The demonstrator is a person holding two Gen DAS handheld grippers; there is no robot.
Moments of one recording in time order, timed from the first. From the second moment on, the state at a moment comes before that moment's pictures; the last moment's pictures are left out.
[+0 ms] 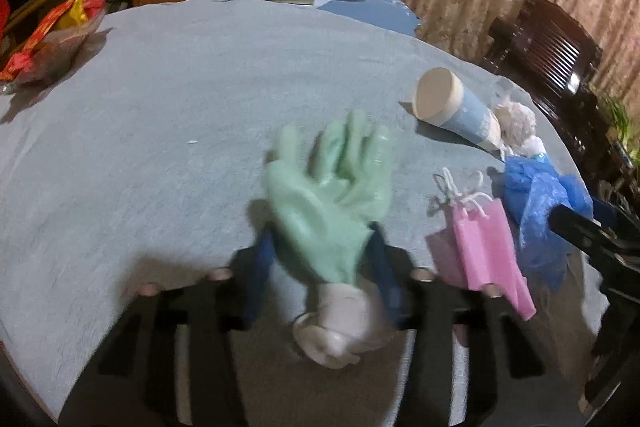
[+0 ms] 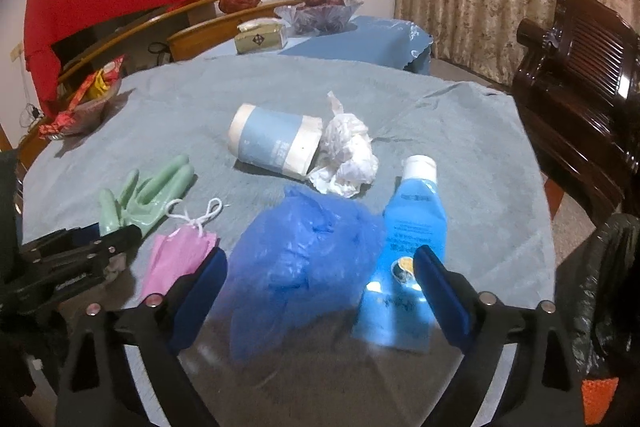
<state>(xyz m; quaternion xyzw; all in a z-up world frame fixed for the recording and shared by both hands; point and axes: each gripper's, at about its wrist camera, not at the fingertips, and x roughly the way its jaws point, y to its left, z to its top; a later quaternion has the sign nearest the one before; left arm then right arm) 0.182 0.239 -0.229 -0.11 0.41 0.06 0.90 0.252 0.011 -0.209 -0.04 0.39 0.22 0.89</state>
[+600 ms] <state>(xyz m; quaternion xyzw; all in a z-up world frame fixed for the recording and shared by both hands) 0.166 0.212 -0.197 -0.10 0.37 0.05 0.92 0.249 0.016 -0.209 -0.04 0.40 0.25 0.88</state>
